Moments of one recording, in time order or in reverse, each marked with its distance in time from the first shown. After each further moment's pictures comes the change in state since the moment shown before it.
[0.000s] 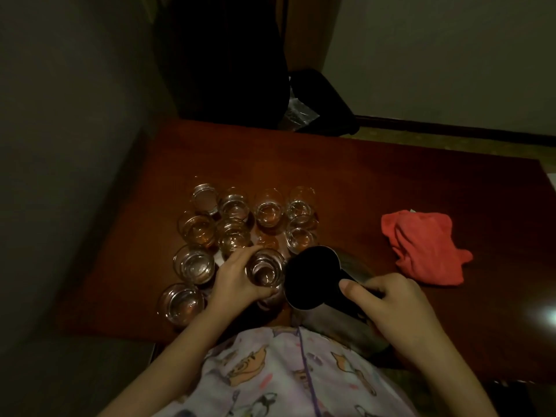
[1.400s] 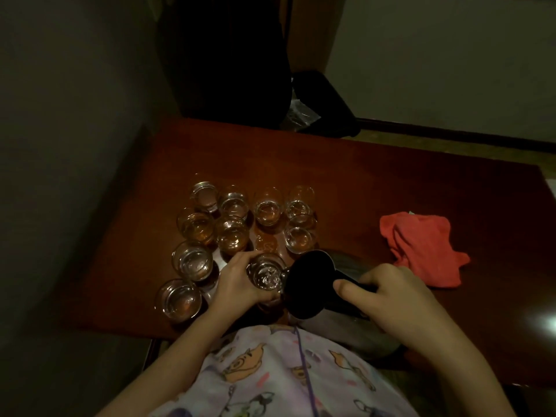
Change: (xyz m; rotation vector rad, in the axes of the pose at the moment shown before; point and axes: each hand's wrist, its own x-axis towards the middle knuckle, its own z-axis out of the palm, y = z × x) left_hand -0.010 0.006 0.009 -0.078 -0.050 -0.178; right_hand 0.002 -0.018 -0.020 -0.247 -0.120 -0.086
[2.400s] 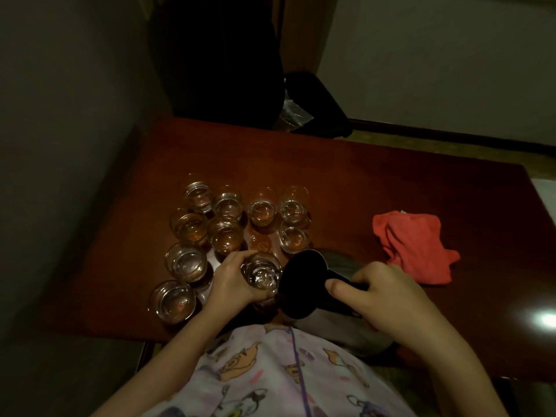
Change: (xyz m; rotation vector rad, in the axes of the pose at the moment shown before) left_hand -0.001 0.002 -0.001 -0.006 0.010 -0.015; right_hand -0.002 -0.004 0.002 -0.024 -0.014 0.020
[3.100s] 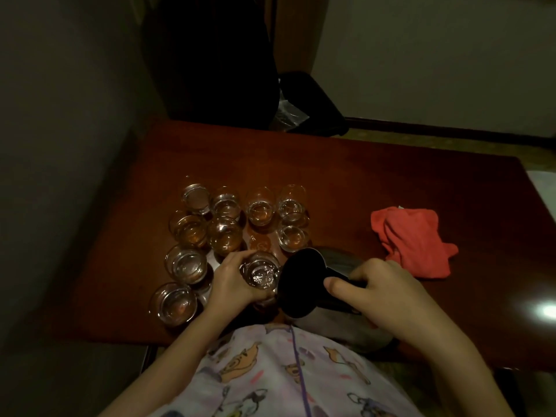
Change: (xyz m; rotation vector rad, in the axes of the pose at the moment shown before) left_hand 0.000 0.006 -0.003 0.019 -0.006 -0.024; right_hand -0.002 -0.002 0.000 0.000 -0.001 0.004
